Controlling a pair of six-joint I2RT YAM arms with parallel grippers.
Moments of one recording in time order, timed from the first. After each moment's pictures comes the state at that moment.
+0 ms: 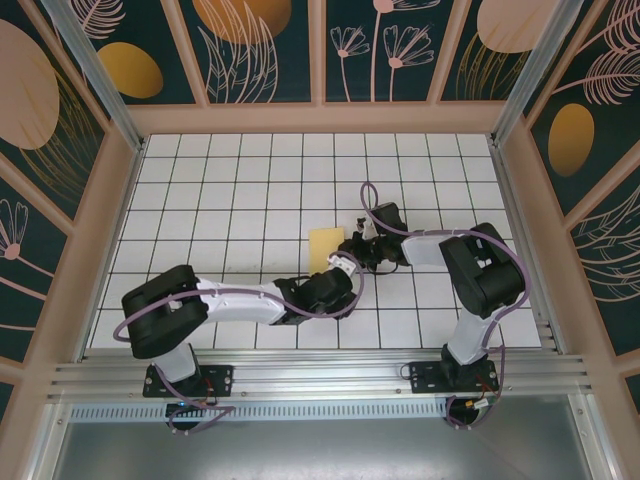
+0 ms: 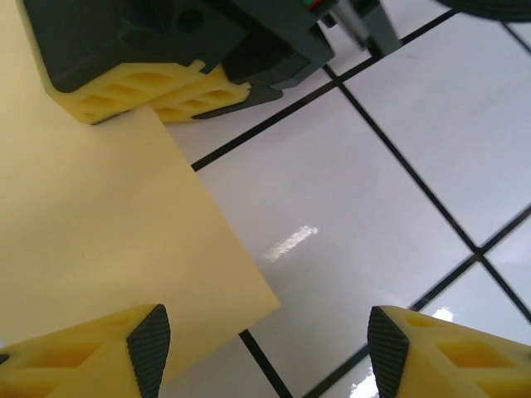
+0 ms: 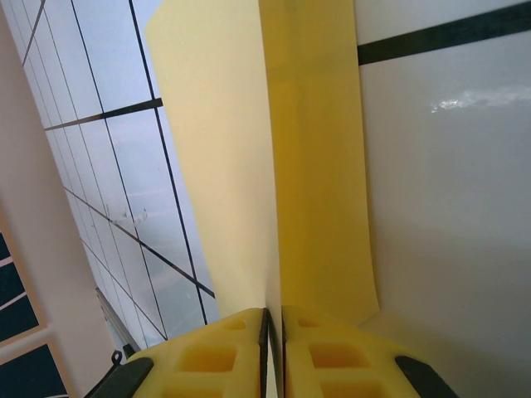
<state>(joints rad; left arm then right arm) -1.17 1.70 0.86 -0.05 -0.29 -0.49 0.48 1.78 0.80 0.07 -0.66 0.86</state>
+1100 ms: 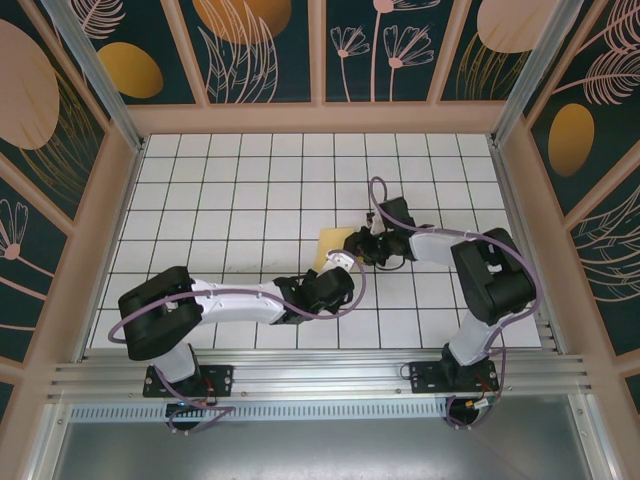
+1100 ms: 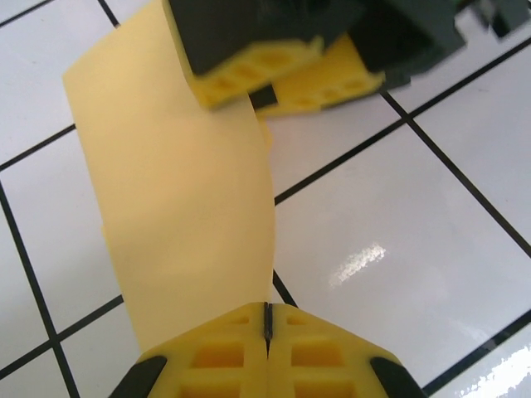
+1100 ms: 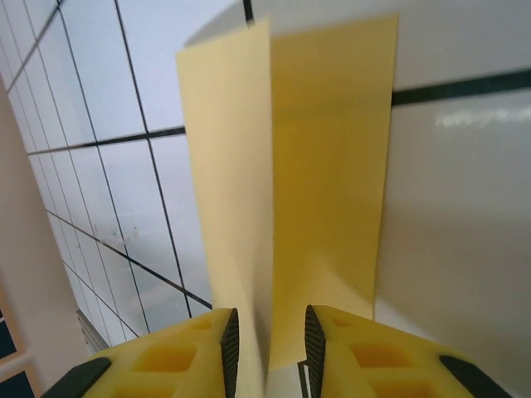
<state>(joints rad) -1.17 1.67 0.88 -0.11 -0.43 -0.44 0.43 1.71 0.83 -0.07 -0.59 0.79</state>
